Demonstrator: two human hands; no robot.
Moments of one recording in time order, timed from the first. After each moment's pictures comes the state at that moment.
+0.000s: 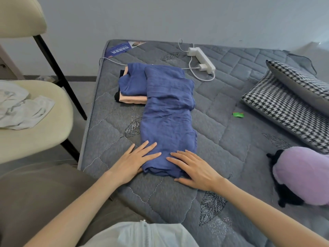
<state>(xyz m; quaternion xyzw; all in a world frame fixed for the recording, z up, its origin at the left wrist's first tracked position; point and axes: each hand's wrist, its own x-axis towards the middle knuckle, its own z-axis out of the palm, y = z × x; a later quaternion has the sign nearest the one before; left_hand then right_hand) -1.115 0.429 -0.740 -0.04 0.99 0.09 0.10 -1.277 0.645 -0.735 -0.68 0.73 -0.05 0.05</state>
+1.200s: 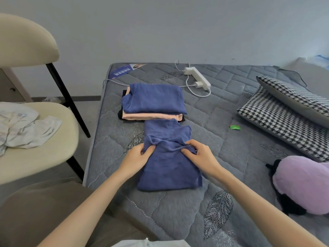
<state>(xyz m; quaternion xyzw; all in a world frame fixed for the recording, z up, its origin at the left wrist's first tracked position) -1.148 0.422 -0.700 -0.30 0.80 0.51 -0.12 -1.295 0.608 -0.680 -0.37 0.82 -0.41 0.15</state>
